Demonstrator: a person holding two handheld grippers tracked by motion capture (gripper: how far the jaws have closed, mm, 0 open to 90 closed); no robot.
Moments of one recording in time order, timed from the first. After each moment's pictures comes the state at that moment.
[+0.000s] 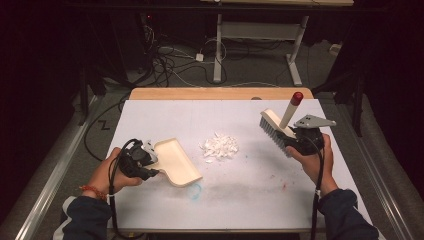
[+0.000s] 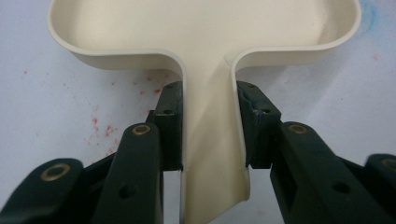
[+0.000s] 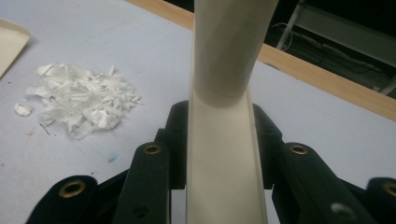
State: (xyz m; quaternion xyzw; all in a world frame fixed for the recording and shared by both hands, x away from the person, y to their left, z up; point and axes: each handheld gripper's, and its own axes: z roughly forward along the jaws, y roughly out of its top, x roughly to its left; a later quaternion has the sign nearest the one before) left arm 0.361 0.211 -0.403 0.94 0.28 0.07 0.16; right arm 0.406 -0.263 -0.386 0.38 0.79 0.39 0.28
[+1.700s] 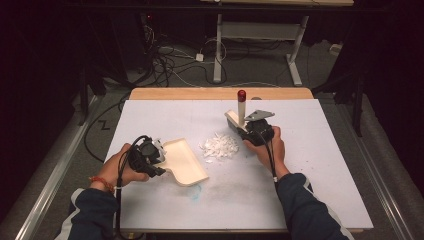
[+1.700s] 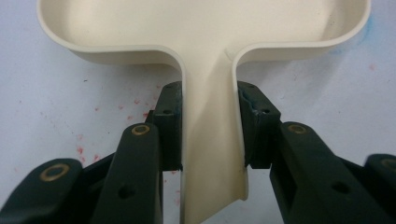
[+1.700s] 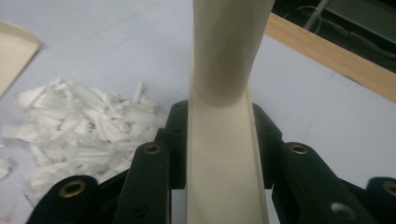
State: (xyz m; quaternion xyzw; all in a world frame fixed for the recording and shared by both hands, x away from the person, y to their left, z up) left arm 0.381 0.195 -0.409 0.95 0.26 0.03 0.14; right arm 0.461 -0.151 -0.429 0.37 0.82 0.35 0.26
